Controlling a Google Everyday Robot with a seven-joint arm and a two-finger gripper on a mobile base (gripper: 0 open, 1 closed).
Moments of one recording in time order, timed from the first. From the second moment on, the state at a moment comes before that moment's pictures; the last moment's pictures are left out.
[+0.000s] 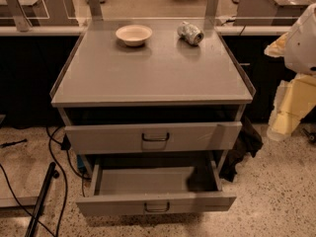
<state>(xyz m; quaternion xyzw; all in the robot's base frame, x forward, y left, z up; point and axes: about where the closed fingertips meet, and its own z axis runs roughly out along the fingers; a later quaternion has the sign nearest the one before) 0.438 -0.217 0.976 -0.60 0.78 -0.03 0.16</state>
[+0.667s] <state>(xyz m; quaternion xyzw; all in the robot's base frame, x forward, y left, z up) 0.438 -0.217 0.976 -0.60 0.78 -0.03 0.16</state>
